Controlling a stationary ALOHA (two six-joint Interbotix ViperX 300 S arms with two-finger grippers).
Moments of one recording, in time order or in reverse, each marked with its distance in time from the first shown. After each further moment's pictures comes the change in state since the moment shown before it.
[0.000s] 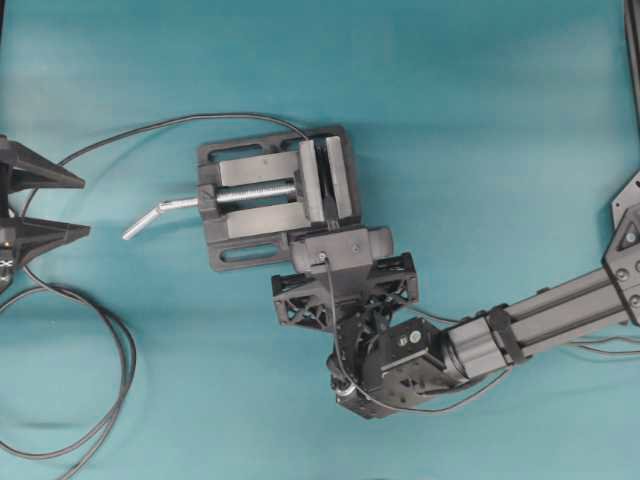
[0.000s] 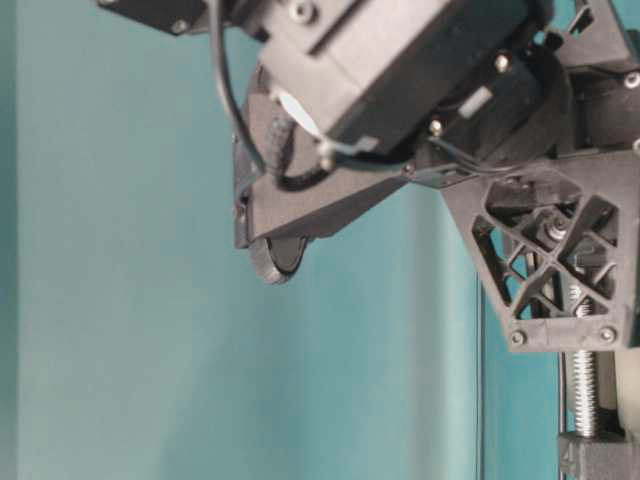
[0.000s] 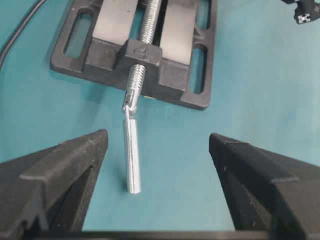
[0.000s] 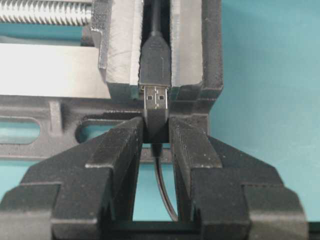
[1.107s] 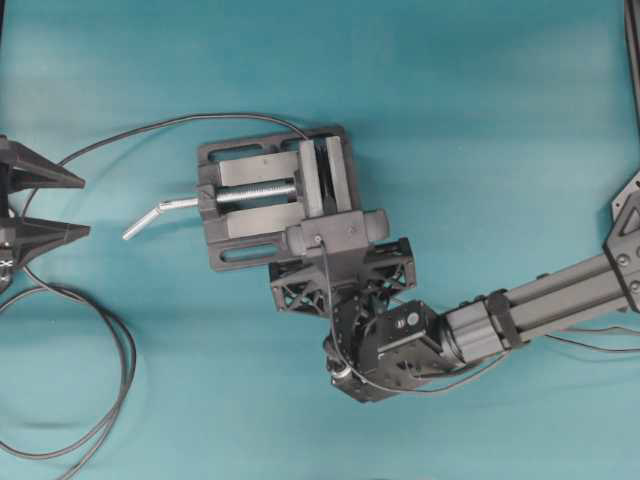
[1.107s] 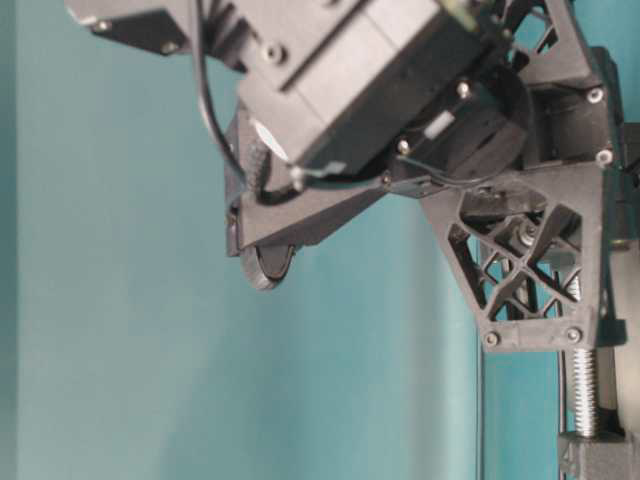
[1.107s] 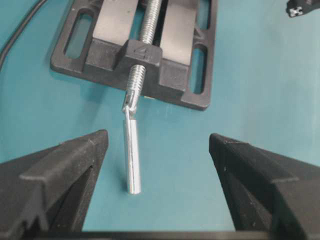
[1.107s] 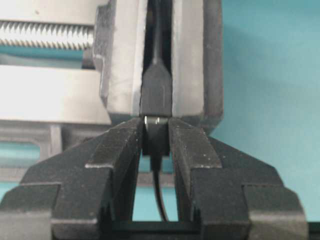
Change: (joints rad) left arm 0.000 0.002 0.002 0.000 -0.002 0.000; right arm -0.041 -0.011 0.008 -0.003 0.000 -0.034
